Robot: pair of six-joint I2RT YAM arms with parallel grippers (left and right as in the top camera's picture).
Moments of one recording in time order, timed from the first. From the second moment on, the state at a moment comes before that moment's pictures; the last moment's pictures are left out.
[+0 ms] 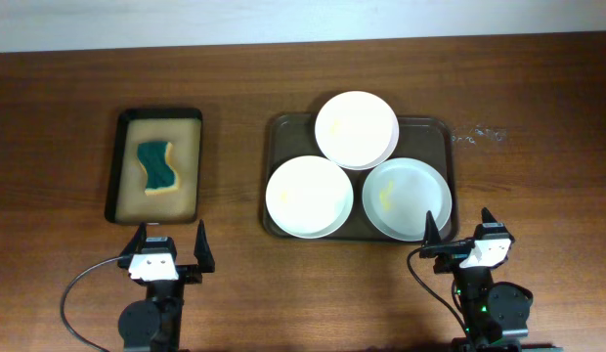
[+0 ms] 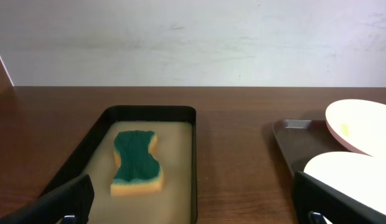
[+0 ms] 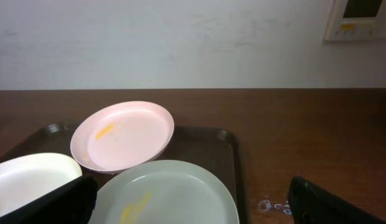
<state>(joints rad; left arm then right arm) 0.01 0.01 0.01 -0.08 0.00 -0.01 0.01 0.01 0.01 -0.08 -0.02 0.03</state>
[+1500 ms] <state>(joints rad) 0.01 0.01 0.01 0.10 0.54 -0.28 0.01 0.01 0.01 -0.08 -0.02 0.03</state>
